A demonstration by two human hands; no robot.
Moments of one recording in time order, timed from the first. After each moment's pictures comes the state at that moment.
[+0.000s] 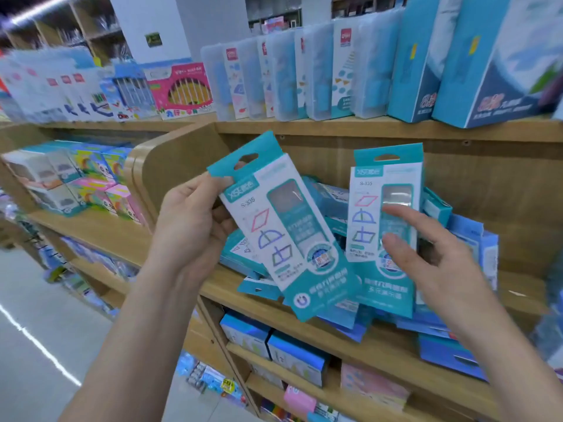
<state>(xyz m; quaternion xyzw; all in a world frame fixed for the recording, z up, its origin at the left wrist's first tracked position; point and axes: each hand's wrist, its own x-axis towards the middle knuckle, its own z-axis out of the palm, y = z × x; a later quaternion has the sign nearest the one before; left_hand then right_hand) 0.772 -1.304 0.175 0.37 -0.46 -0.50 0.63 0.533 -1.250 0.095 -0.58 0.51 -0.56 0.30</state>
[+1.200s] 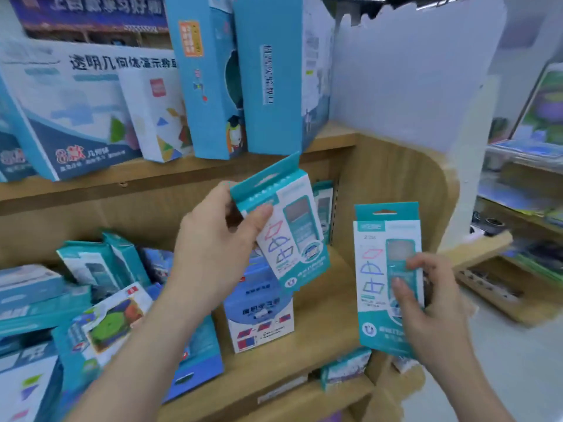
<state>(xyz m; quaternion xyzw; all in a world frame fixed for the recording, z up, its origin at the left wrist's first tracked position) 0.444 -1.200 0.153 0.16 -0.81 -0.40 0.40 0.311 -0.987 0.041 -0.26 0.73 -0.61 -0.12</state>
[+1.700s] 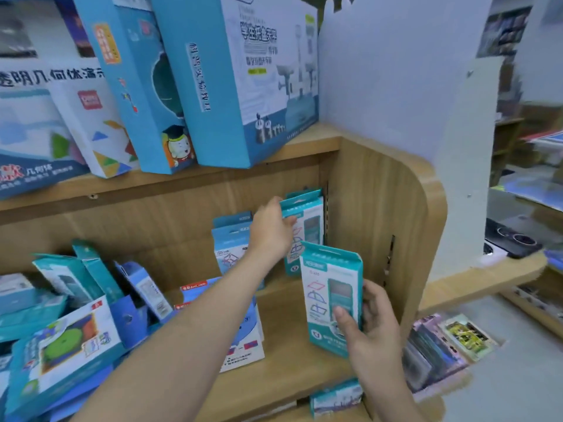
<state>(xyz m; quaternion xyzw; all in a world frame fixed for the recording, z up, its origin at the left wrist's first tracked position) 0.239 -1.208 0.091 0.31 -0.87 -0.27 0.28 0.254 -1.018 -0.014 -0.24 0.65 -0.72 0.09</state>
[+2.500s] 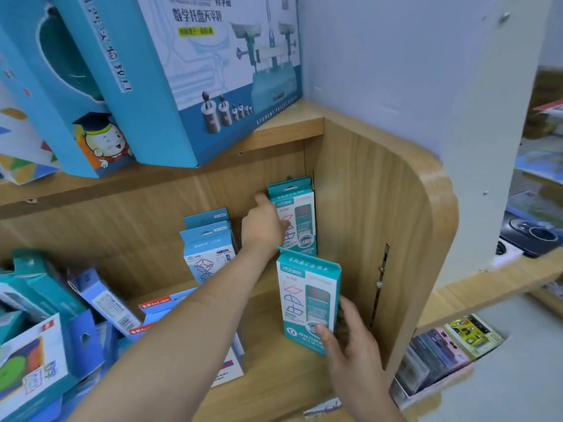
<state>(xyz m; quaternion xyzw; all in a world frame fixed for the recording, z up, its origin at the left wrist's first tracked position) 0.177 -1.230 0.060 0.38 -0.88 -0.20 0.19 0.221 -1.026 -0.050 -0.29 0.74 -0.59 0.12</state>
